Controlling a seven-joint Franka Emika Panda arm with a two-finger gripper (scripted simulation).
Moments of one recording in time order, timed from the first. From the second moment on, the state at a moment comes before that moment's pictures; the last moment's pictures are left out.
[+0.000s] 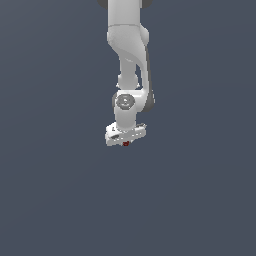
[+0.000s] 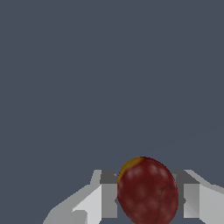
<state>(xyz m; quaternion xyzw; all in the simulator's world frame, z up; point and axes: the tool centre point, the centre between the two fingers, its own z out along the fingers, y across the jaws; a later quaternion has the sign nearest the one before) -0.064 -0.010 0.017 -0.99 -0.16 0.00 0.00</state>
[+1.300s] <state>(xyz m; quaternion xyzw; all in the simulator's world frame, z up) -0.043 -0.034 0.083 -0.99 -0.16 0.00 0.00</state>
